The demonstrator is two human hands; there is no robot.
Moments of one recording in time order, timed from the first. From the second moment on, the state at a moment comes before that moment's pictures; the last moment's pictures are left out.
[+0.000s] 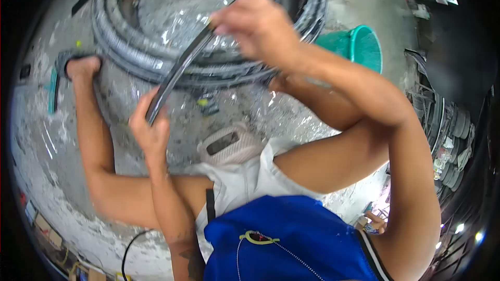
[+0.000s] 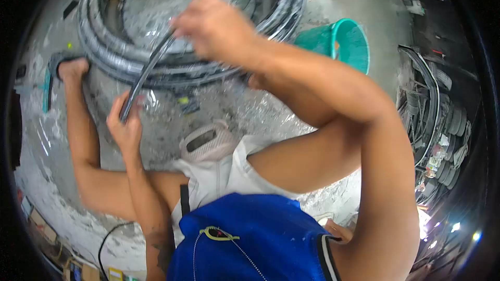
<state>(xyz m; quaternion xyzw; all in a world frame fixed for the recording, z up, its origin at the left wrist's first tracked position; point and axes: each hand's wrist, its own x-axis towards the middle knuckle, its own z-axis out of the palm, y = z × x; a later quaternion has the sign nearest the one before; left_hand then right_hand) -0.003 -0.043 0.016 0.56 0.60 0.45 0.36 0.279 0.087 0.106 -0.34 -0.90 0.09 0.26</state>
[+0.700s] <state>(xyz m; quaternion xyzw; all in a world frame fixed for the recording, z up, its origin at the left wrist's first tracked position) 0.003 -0.045 0.023 0.63 0.56 0.46 0.28 0.267 0.091 0.110 -0.62 -0.77 -0.10 0.10</state>
